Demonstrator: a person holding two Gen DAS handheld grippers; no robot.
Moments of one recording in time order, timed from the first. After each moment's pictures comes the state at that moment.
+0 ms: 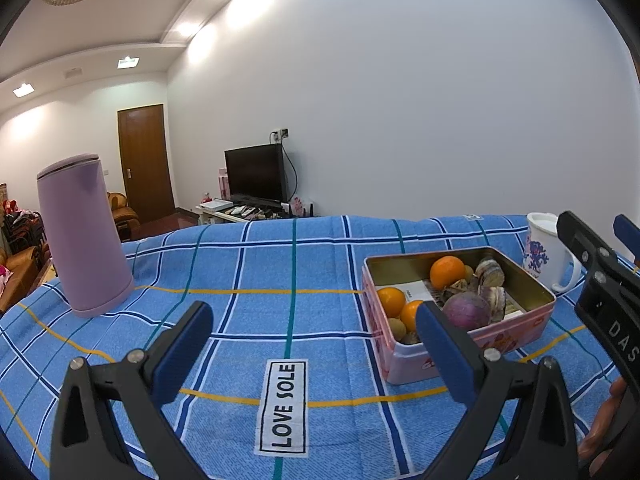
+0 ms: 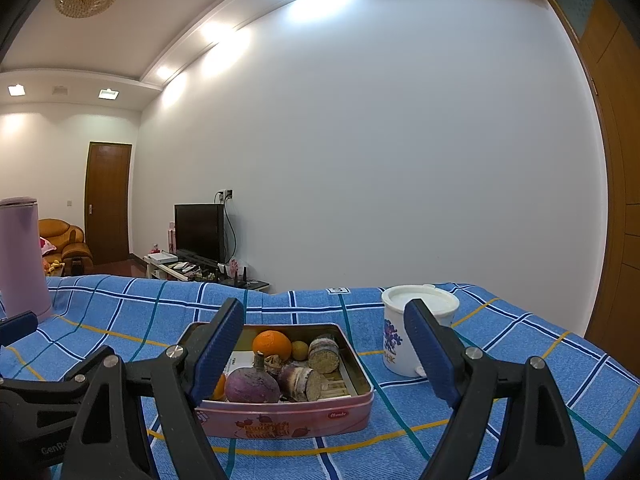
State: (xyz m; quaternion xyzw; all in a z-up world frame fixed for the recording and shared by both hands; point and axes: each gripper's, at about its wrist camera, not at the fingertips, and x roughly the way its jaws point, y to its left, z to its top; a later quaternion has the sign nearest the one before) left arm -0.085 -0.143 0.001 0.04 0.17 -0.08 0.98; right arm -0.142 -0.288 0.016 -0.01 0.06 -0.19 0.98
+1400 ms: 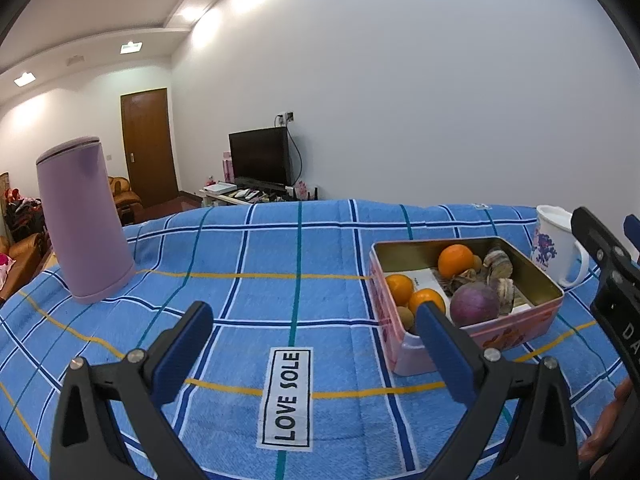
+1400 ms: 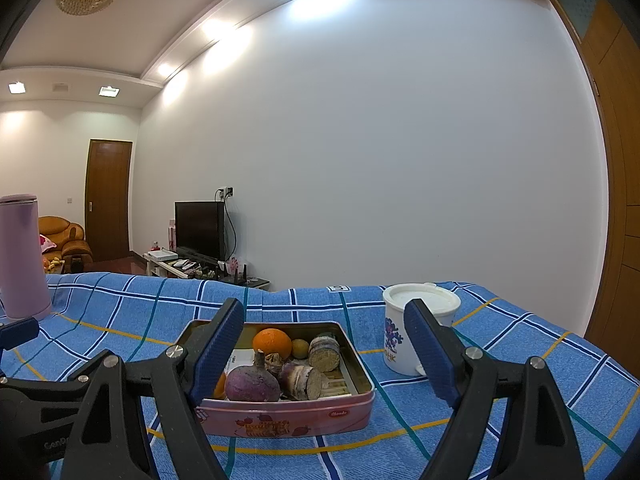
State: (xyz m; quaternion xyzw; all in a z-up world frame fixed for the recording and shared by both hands) left arm -0.075 -0.139 -0.003 0.03 0.21 -0.07 0.98; right arm -0.141 -0.289 0.014 -0.01 0.06 -0.19 0.98
